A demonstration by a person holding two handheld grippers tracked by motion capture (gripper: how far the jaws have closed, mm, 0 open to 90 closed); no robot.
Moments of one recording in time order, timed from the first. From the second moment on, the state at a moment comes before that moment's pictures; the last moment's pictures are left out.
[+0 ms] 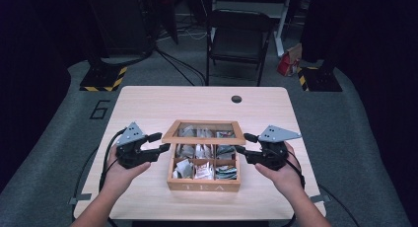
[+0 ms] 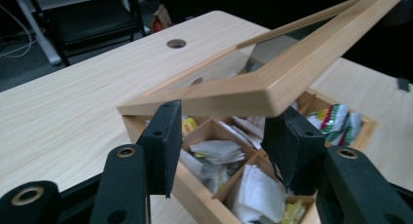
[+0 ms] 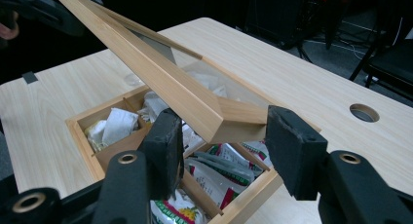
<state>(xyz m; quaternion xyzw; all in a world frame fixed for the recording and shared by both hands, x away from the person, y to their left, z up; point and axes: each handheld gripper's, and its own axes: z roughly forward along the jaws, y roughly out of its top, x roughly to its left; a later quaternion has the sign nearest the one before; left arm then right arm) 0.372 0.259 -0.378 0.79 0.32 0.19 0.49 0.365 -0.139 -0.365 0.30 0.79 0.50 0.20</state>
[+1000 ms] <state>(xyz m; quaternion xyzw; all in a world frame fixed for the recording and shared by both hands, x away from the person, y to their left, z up) 0.415 0.241 -0.387 0.77 0.36 0.21 0.48 0.382 -0.139 -0.347 0.30 0.78 0.51 0.20</state>
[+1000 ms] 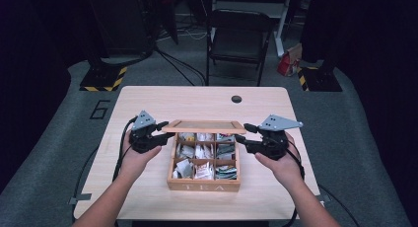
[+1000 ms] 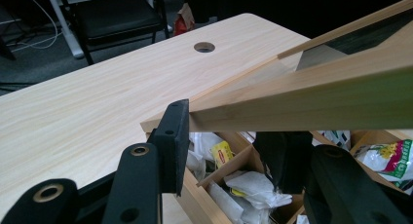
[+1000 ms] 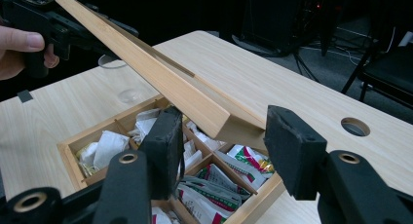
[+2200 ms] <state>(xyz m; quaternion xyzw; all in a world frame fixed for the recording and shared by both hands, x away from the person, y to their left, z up) 0.450 0.240 -0.363 0.77 0.37 0.20 0.48 0.447 -0.140 -0.376 0.36 0.77 0.48 0.21</state>
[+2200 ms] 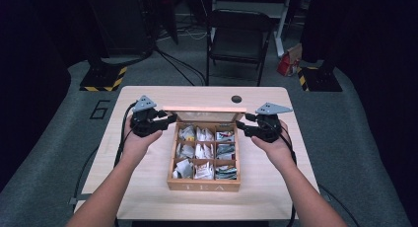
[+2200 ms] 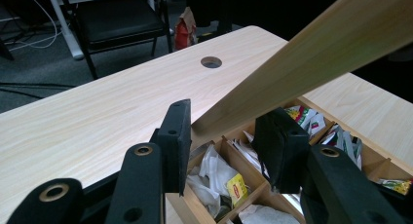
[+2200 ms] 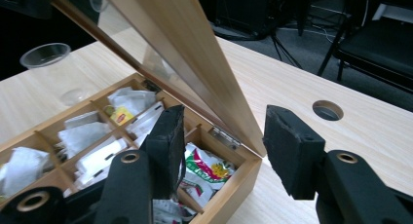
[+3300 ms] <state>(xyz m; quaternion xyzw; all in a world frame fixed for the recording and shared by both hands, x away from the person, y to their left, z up) 0.467 0.241 -0.358 0.76 0.37 0.21 0.50 0.488 -0.128 -0.401 0.38 0.78 0.47 0.19</state>
